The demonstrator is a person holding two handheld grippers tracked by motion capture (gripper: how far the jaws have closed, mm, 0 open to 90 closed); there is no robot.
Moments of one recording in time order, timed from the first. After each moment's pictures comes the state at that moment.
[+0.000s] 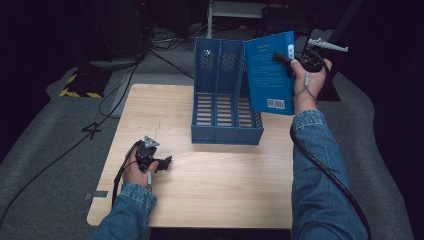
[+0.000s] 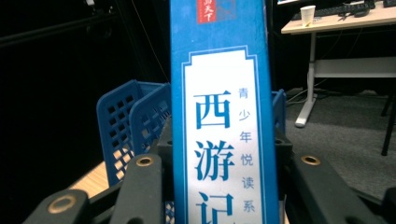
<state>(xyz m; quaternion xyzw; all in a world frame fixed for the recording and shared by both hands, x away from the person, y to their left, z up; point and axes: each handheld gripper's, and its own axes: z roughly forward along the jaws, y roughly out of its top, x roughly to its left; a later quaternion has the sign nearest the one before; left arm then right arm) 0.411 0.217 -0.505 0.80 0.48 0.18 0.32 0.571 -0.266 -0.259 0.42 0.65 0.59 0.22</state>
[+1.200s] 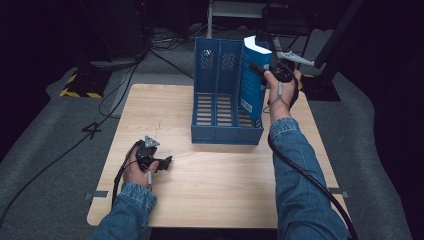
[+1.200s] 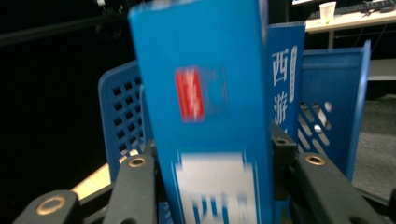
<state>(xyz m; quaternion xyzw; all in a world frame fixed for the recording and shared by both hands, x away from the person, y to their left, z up) 0.412 0.216 -0.505 0.80 0.47 0.18 0.32 0.588 -0.208 -0.317 0.40 0.65 0.61 0.21</state>
